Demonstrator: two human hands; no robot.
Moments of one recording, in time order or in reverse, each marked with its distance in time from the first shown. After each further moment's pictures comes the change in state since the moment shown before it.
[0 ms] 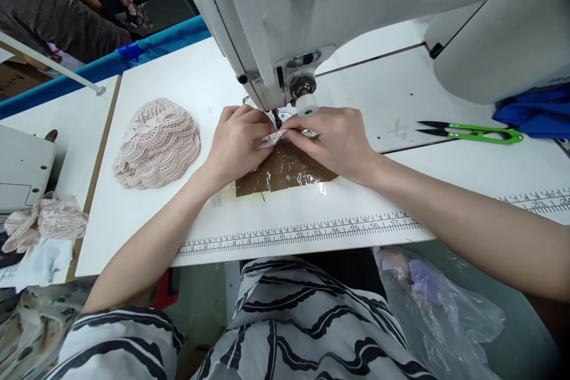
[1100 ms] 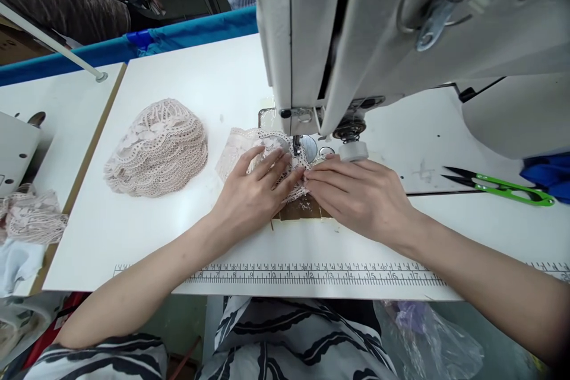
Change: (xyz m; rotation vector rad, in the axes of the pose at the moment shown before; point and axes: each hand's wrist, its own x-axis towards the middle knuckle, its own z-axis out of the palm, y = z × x) left_hand -0.036 0.029 -0.009 0.346 -0.061 0.220; right_hand -0.015 -0.005 -0.020 -0.260 -0.088 -0.499
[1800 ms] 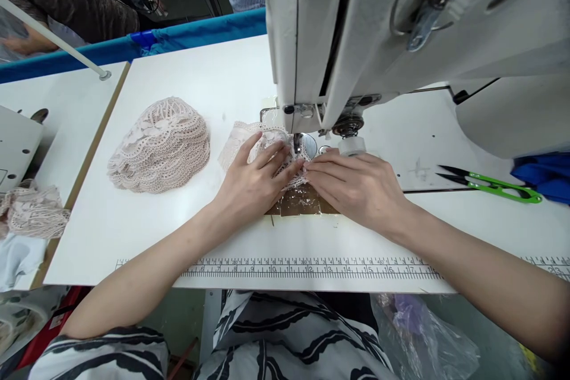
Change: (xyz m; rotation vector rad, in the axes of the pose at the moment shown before) left_hand 0.000 -0.008 0.010 -0.025 -0.004 -0.033; right_hand 0.001 0.006 0.005 -0.035 -0.020 0.012
